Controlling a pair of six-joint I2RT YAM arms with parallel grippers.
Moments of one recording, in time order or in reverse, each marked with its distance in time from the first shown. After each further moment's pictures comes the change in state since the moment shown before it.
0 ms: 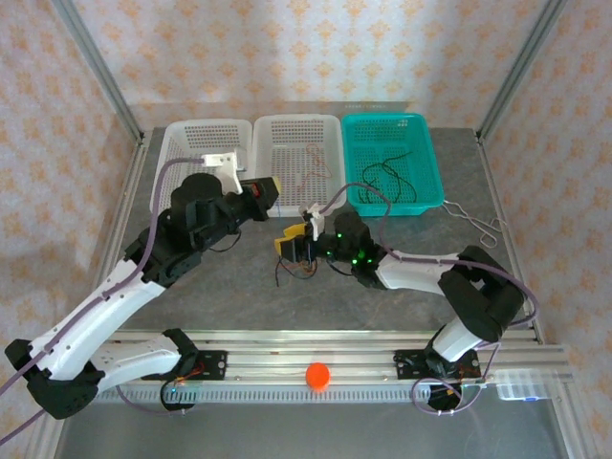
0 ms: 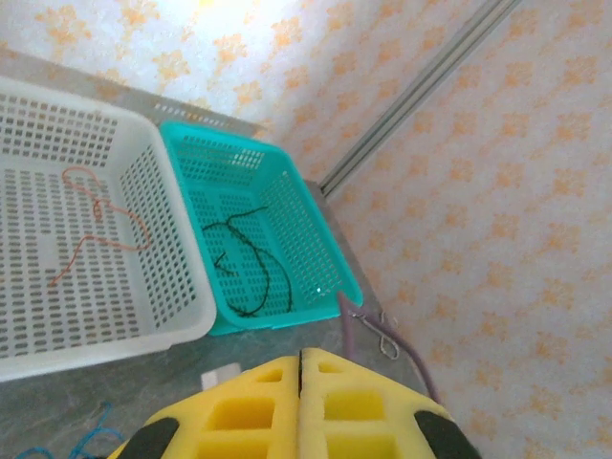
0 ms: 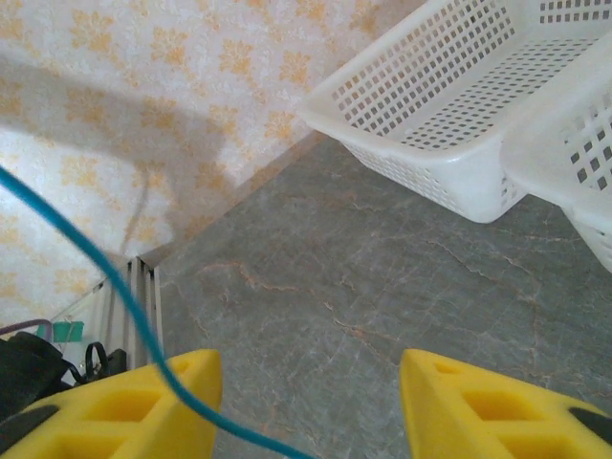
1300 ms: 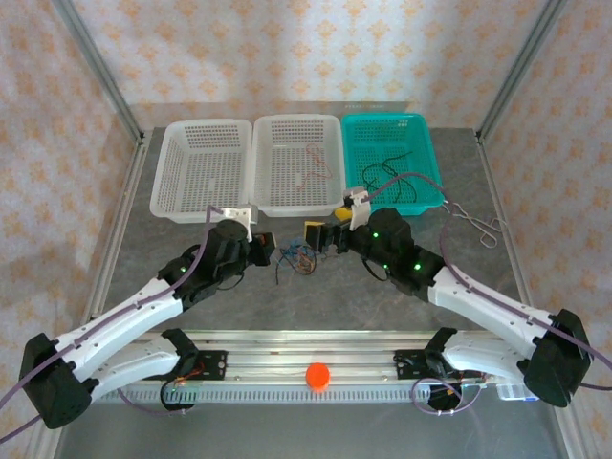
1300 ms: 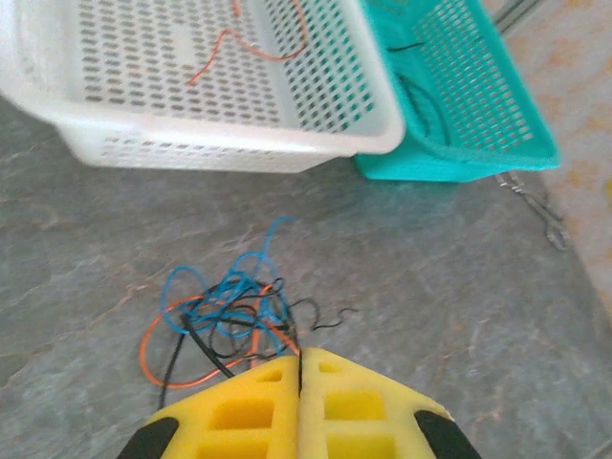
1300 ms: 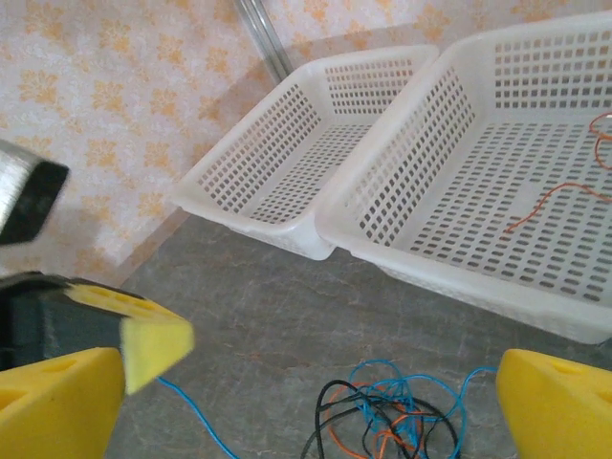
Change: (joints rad) left arm 0.000 -0.083 -0.517 0.118 -0.023 -0.014; right arm -0.011 -0.509 0.031 -0.597 0.401 -0.004
